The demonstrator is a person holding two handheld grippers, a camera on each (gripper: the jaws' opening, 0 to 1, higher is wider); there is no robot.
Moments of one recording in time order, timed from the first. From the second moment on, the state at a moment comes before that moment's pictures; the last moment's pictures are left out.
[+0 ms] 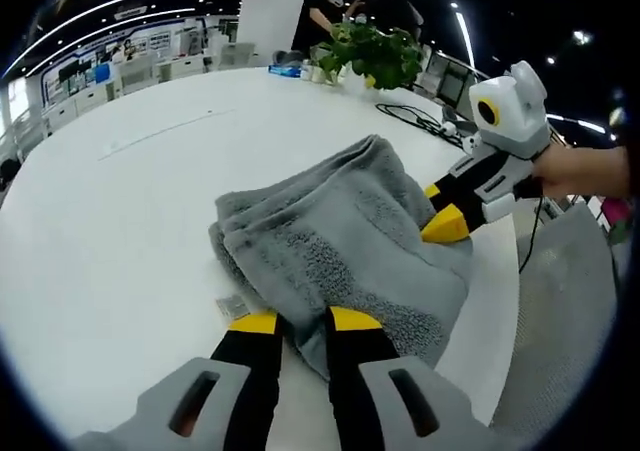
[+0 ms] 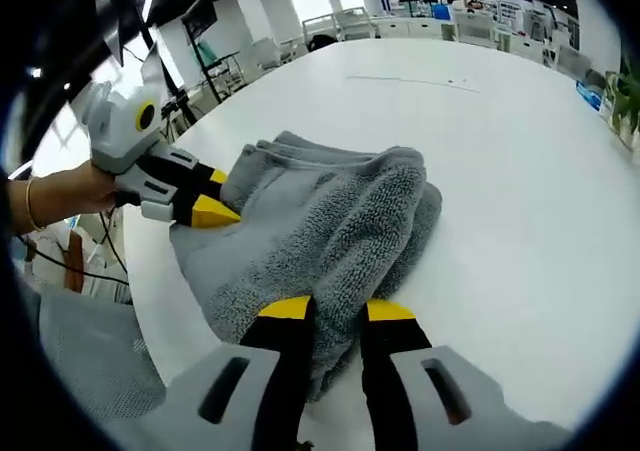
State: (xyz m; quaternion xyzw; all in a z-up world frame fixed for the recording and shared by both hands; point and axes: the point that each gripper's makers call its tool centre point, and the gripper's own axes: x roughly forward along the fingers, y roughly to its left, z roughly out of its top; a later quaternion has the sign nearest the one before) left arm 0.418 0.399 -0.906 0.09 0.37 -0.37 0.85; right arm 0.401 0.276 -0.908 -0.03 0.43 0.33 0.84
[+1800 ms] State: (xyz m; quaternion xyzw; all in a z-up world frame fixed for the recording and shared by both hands) left arm 0.493 0.397 -0.904 0.12 0.34 -0.33 0.87; right arm 0.479 0.272 -0.903 -0.08 0.39 0.30 0.87
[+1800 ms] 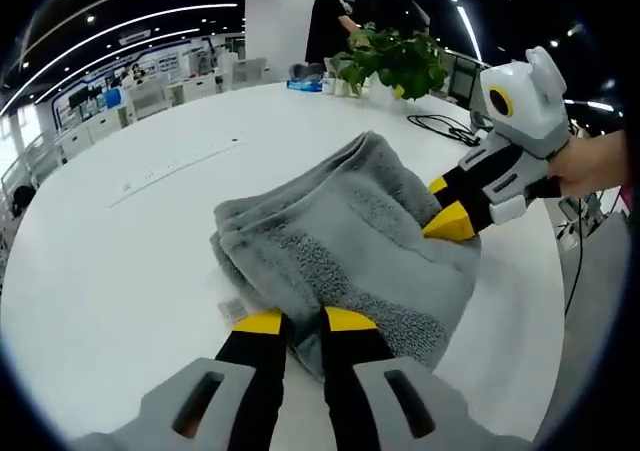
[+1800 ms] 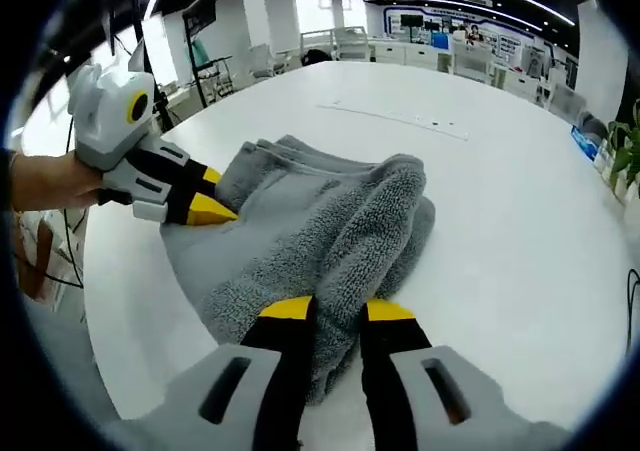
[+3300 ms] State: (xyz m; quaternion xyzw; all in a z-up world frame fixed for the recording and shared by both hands) left arm 0.403 0.409 -0.823 0.08 0.26 -0.30 0.92; right arm 0.390 0.247 -0.825 -0.04 0.28 0.33 0.90
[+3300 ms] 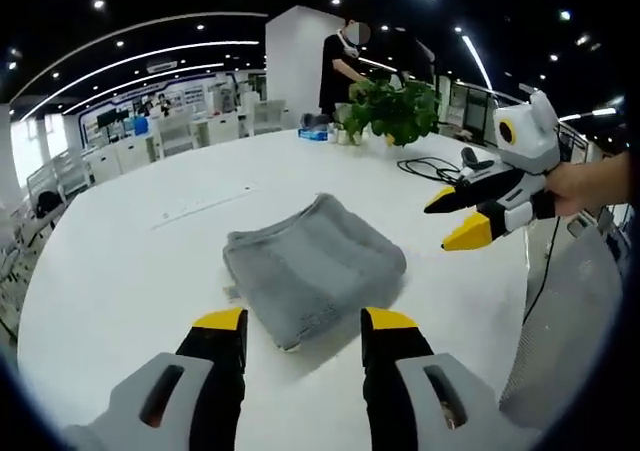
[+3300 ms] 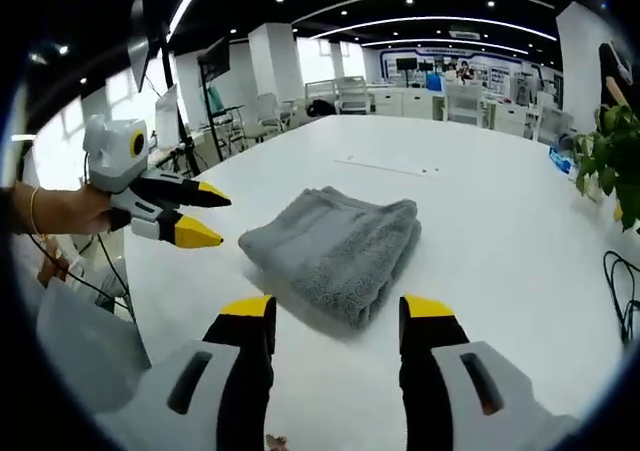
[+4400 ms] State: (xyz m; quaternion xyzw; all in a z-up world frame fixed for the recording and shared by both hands) left arm 0.300 0.414 -0.830 0.05 0.25 -0.27 0.93; right arm 0.286 0.228 -0.834 0.00 0.30 0.32 0.90
